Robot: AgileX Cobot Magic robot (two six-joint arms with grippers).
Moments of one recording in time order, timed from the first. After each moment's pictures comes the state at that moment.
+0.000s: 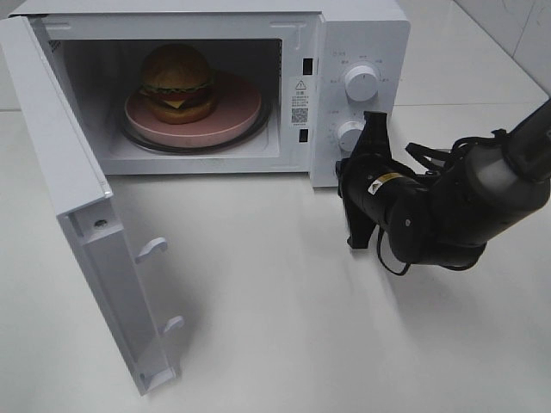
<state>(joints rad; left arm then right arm) 0.11 0.00 -0.52 -0.09 1.09 0.07 0.55 2.10 -0.80 0.44 -0.90 1.52</state>
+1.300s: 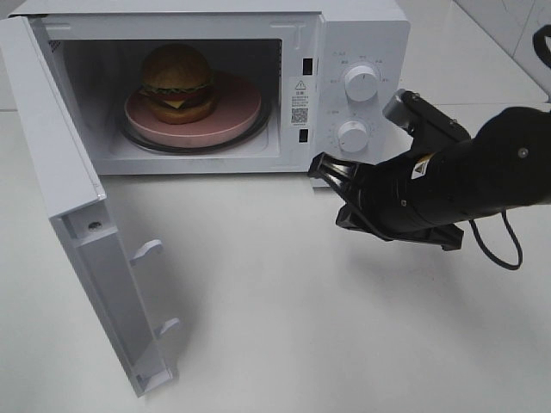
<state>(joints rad) 0.11 0.00 -0.52 -0.09 1.09 0.07 0.55 1.64 -0.70 0.31 -0.05 0.50</state>
